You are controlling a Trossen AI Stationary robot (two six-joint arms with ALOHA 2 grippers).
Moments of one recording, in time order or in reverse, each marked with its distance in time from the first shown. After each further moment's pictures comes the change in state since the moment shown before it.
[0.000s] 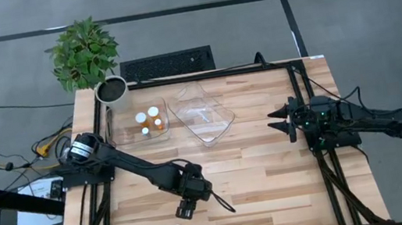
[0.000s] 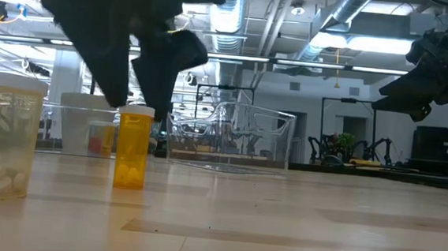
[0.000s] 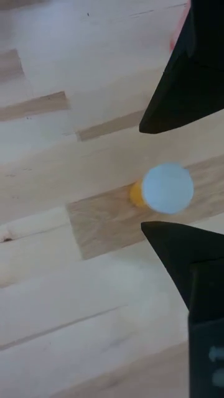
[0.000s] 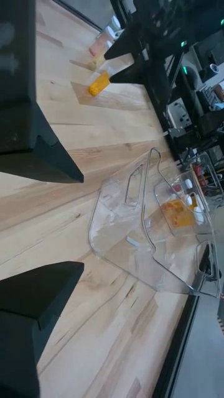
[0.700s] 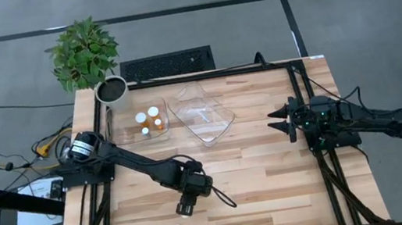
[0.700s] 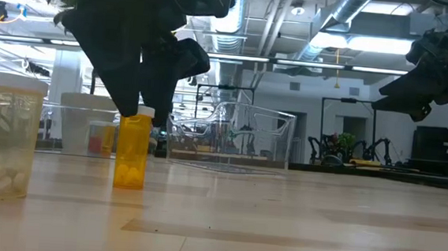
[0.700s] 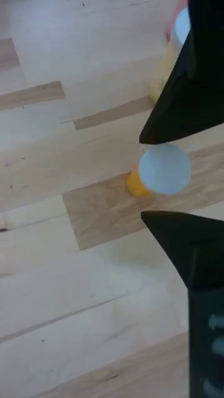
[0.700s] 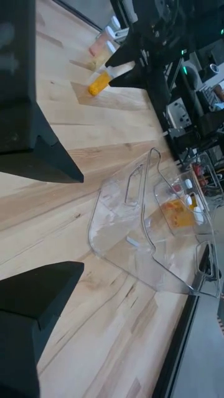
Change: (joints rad) left arm 0.032 0.001 -0.005 -0.006 0.026 0.038; right arm 0.000 0.000 0.000 0.000 0.000 0.000
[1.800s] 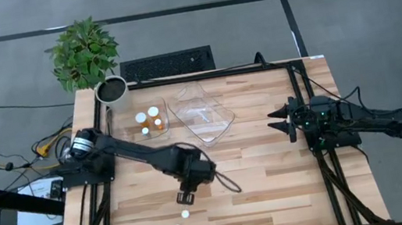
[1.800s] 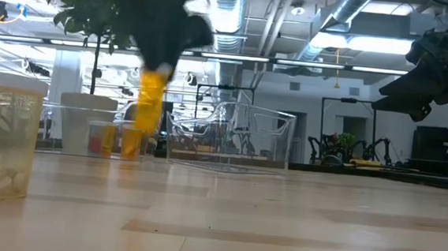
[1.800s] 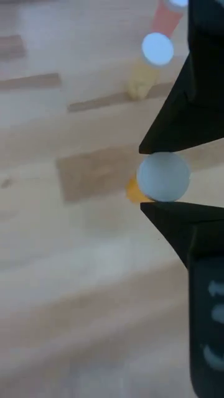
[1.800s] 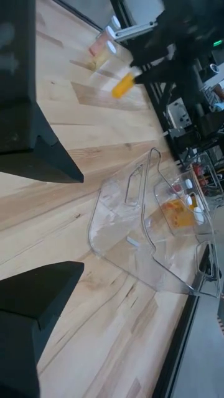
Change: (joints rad) left arm 0.077 -0.003 0.218 -0.306 -0.007 0.012; right arm 0.000 0.000 0.000 -0.001 0.000 0.000
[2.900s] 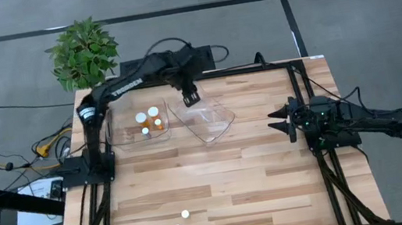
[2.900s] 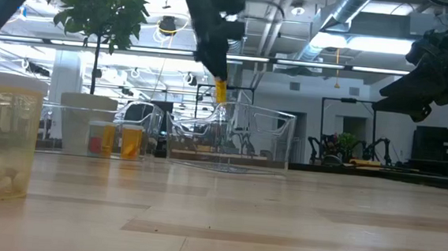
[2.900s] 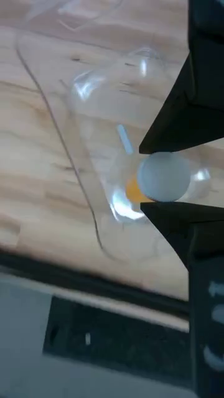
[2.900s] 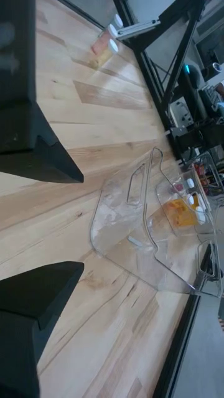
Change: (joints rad) left arm 0.750 0.071 0.358 -0.047 -0.020 0.264; right arm 0.000 0.000 0.000 -0.006 0.000 -0.007
